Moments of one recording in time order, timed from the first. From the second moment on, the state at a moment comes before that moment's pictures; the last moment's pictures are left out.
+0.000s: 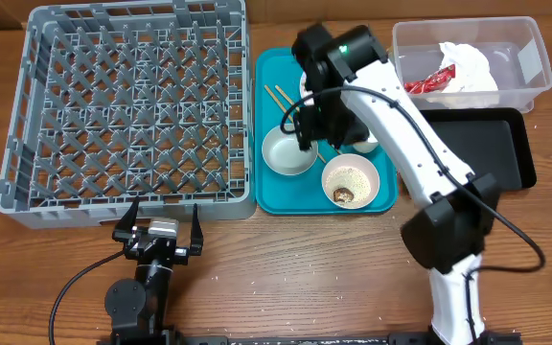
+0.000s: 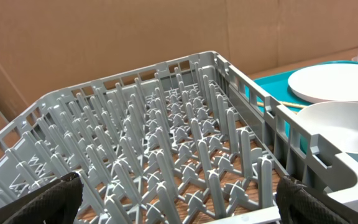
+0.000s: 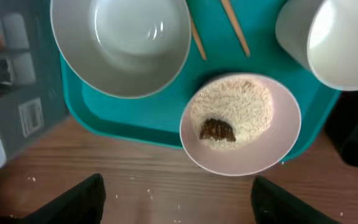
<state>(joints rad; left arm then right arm) 0.10 0.01 0.01 -0.06 0.16 0.22 0.51 2.18 2.24 -1.64 -0.07 0.34</state>
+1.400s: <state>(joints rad) 0.10 0.01 0.01 -0.06 0.16 0.22 0.62 2.05 1.52 -1.08 0.05 0.46</state>
